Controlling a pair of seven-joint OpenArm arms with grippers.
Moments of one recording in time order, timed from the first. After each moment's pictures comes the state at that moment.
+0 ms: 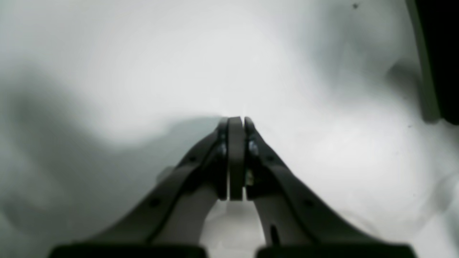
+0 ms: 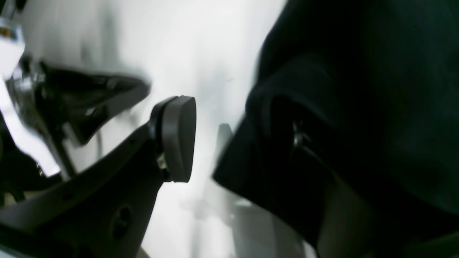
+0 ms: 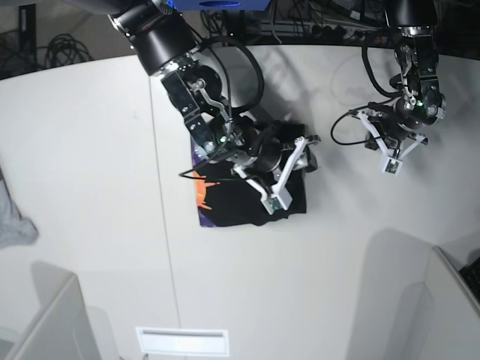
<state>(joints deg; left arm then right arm) 11.8 -19.3 -14.7 92.7 -17.8 -26.4 50.2 7.7 -6.2 -32.3 84.7 26.3 -0.6 -49.6</state>
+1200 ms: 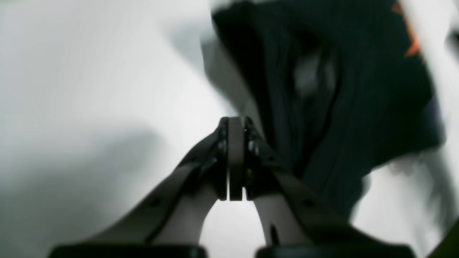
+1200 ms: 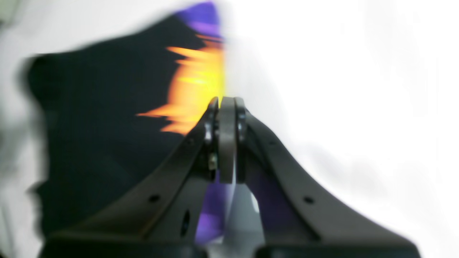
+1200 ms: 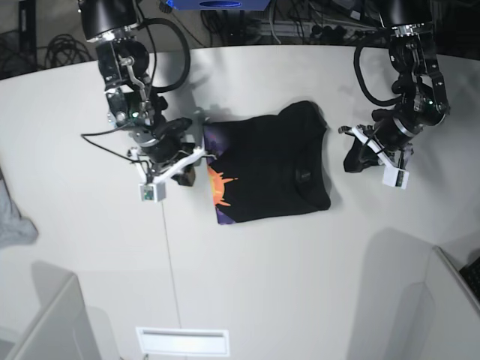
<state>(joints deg) 11.1 -15.1 -19.7 96.7 -40.7 -29.7 50.1 -5.5 8.6 -14.4 97.2 27.0 -8.8 -36.2</state>
